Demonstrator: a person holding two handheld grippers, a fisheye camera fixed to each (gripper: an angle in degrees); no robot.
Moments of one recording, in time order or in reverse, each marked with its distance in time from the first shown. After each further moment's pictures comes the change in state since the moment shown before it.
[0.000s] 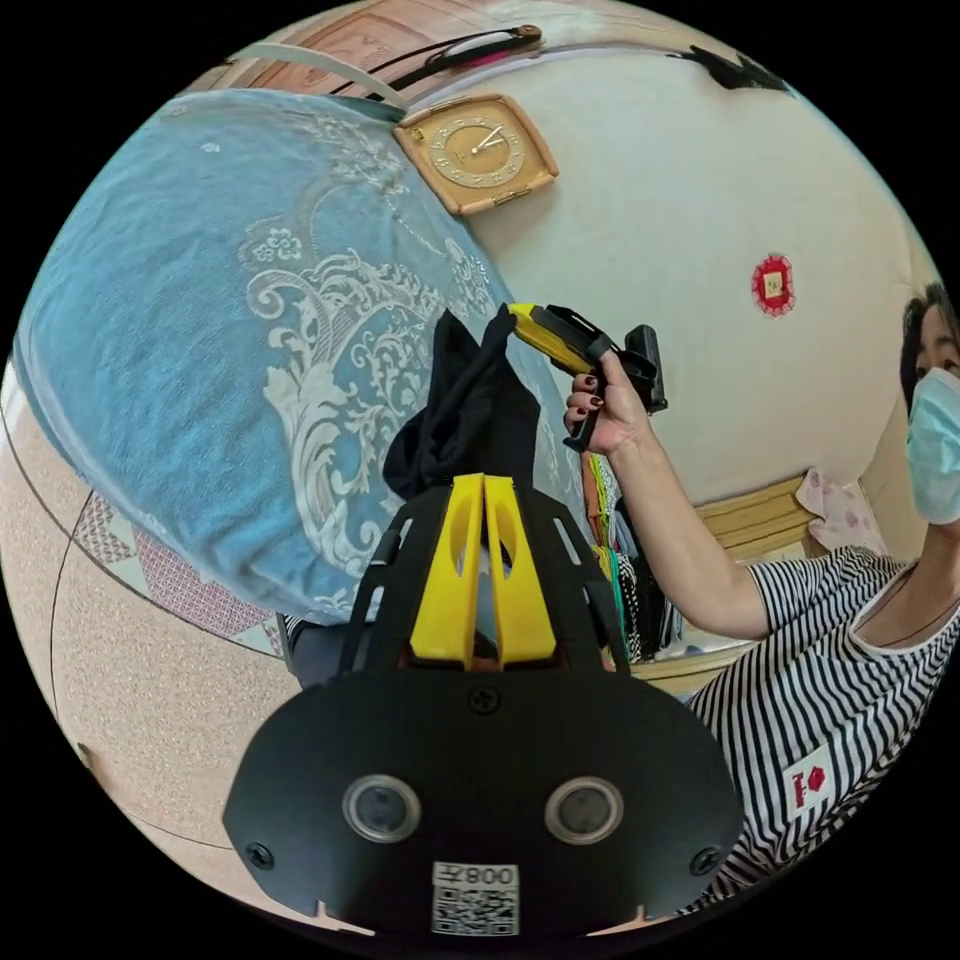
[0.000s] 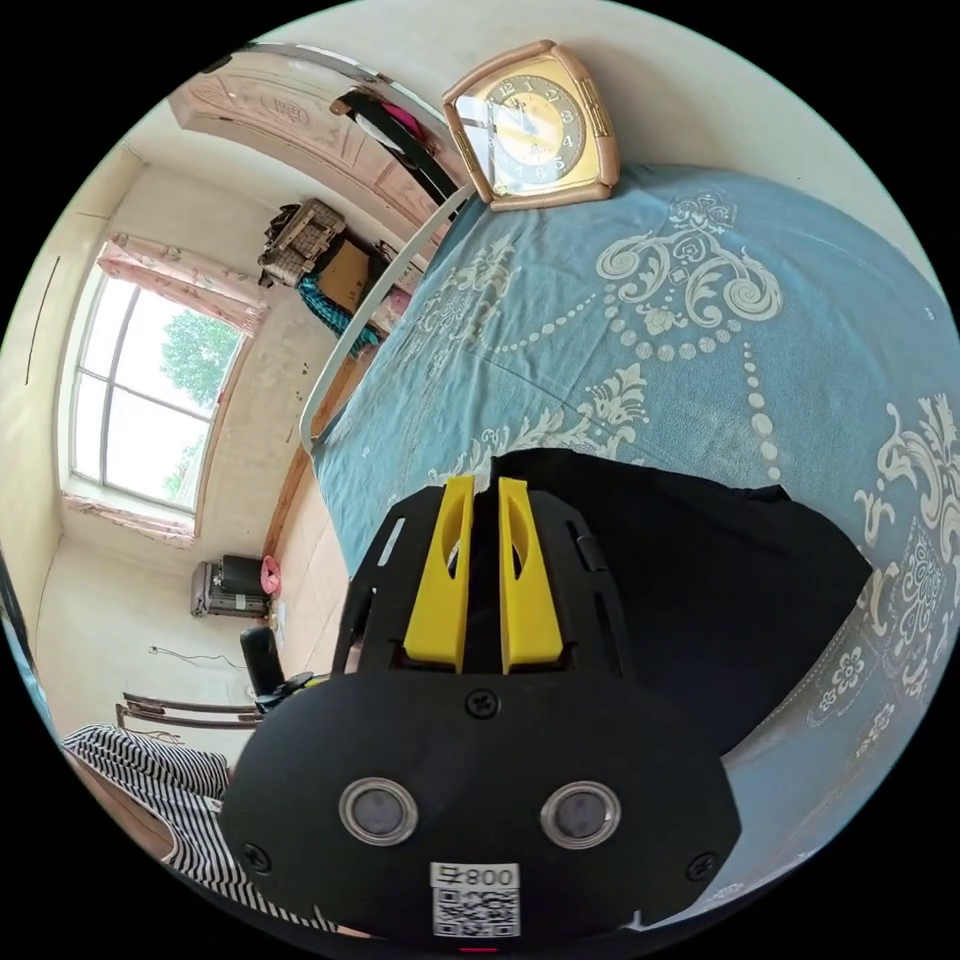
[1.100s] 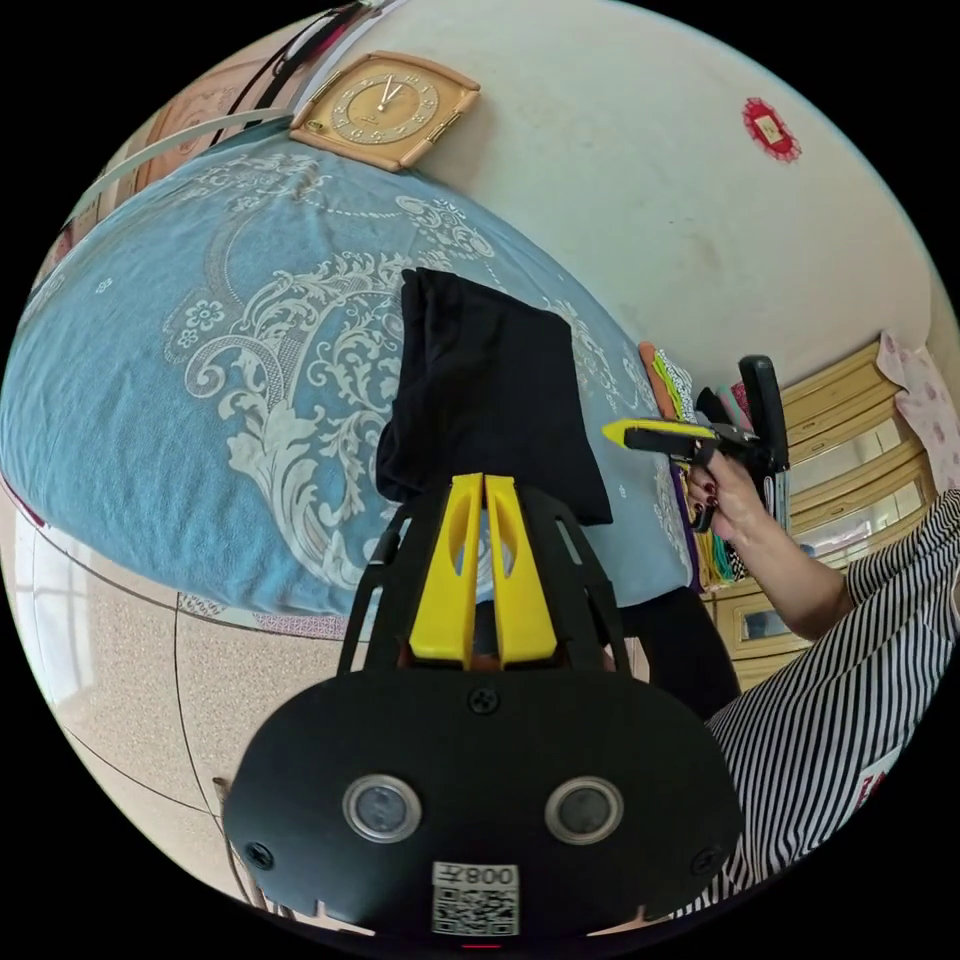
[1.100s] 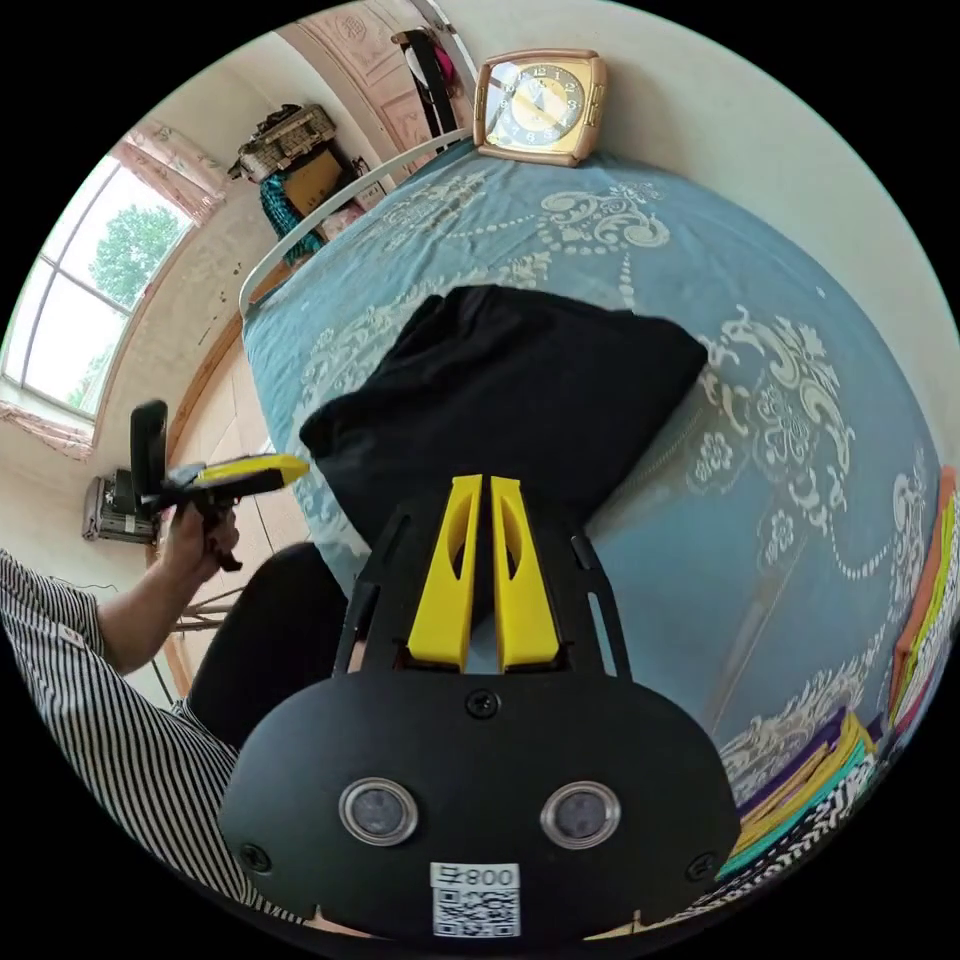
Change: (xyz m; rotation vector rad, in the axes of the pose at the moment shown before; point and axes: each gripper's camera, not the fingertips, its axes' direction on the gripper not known) left arm 0.062 -0.001 0.053 -0.206 -0.299 0.244; right arm -0.142 0.205 -0.241 -0.186 0.393 -0.101
